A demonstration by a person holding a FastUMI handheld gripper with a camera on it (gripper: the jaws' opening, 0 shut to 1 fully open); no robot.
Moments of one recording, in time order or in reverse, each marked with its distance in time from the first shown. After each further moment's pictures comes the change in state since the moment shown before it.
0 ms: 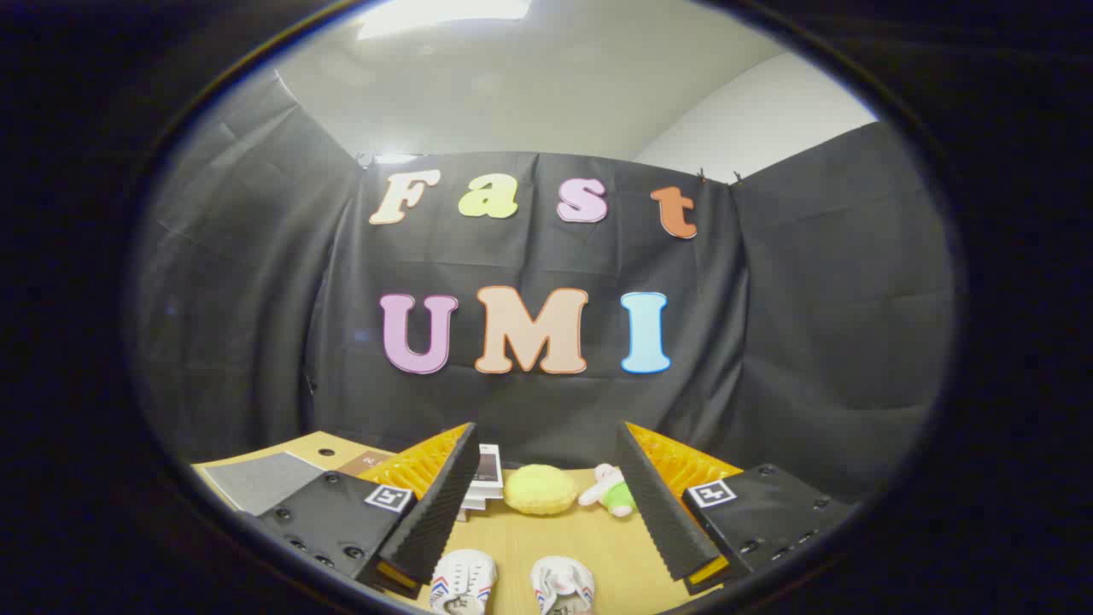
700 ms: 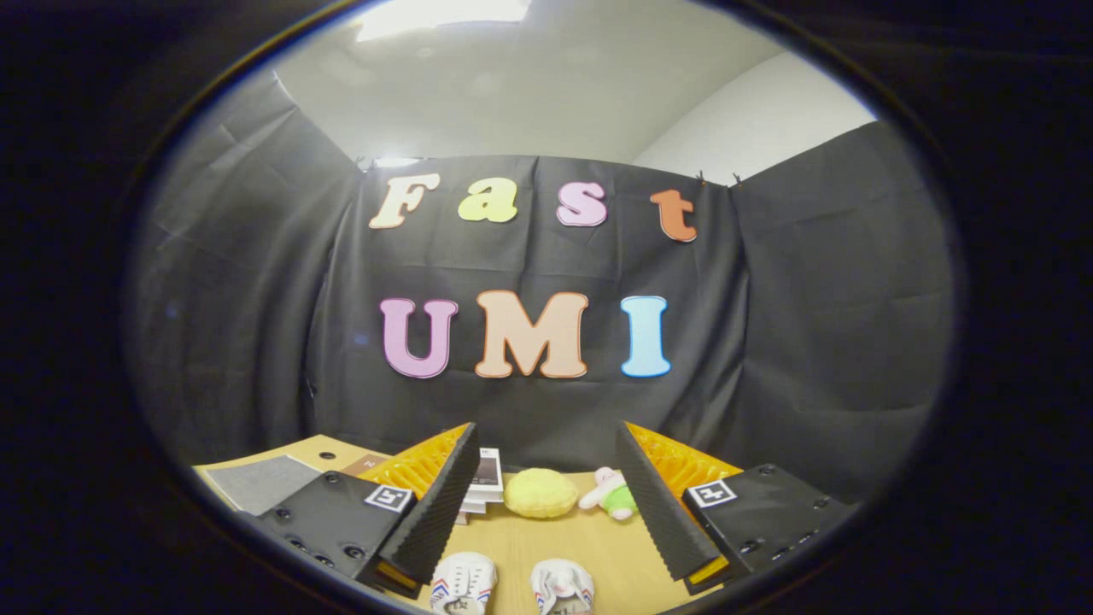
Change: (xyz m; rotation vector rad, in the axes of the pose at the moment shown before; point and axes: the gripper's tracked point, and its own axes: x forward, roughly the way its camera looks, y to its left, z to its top) arm 0.000 -0.005 0.006 0.004 -0.012 -0.006
